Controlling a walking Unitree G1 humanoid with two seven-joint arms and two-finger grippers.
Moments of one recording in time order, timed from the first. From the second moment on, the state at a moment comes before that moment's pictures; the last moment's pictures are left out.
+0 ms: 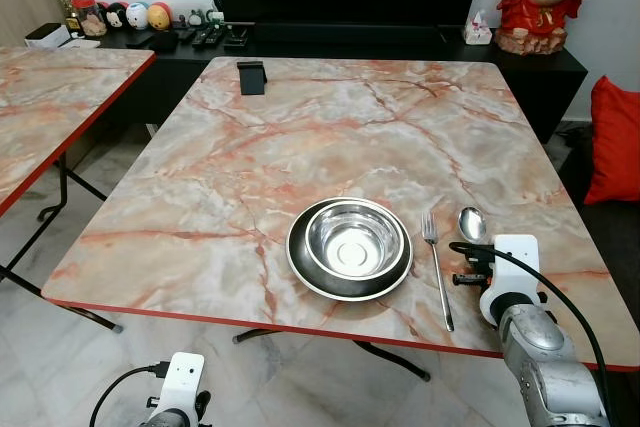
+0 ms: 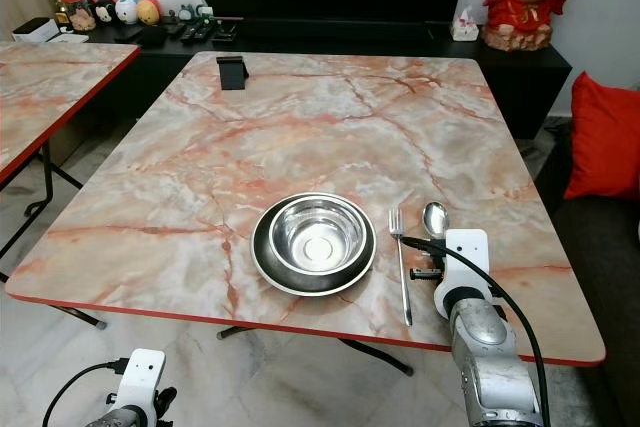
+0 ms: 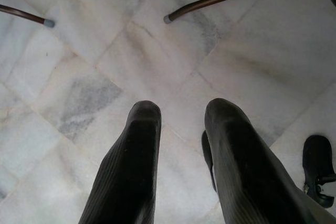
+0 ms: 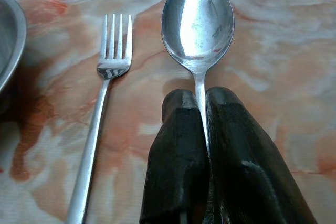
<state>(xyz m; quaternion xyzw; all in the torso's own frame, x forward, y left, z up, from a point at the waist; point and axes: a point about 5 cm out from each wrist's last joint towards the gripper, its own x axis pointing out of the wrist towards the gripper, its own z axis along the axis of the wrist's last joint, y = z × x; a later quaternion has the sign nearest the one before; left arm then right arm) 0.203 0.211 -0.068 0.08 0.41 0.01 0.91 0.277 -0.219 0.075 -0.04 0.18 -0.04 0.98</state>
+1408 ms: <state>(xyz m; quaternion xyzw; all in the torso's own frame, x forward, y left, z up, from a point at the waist) 0.204 0.211 -0.068 0.08 0.41 0.00 0.91 0.283 -0.206 0.073 -0.04 0.20 -0.05 0.98</state>
